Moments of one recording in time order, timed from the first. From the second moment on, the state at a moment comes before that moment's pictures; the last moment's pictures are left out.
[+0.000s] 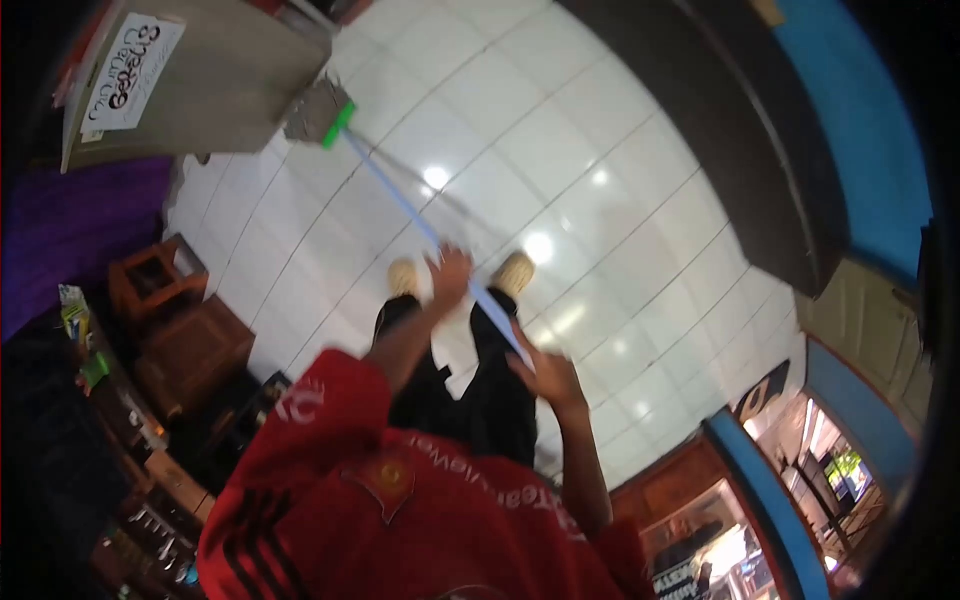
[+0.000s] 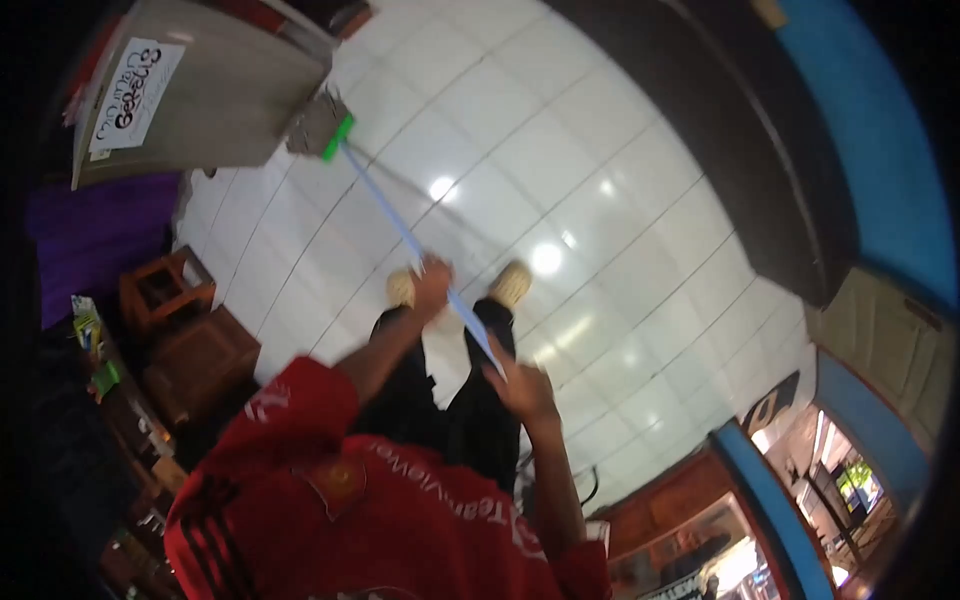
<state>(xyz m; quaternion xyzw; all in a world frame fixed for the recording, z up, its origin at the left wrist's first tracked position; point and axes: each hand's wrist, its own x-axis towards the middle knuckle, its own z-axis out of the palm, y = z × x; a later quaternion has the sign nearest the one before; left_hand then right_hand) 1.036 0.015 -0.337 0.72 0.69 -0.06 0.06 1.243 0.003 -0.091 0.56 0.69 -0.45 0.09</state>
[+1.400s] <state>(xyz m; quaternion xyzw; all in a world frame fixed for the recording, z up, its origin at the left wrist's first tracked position) 1.265 0.072 -0.120 0.74 0.55 0.03 0.39 1.400 0.097 0.139 0.67 0.54 -0.45 0.24</state>
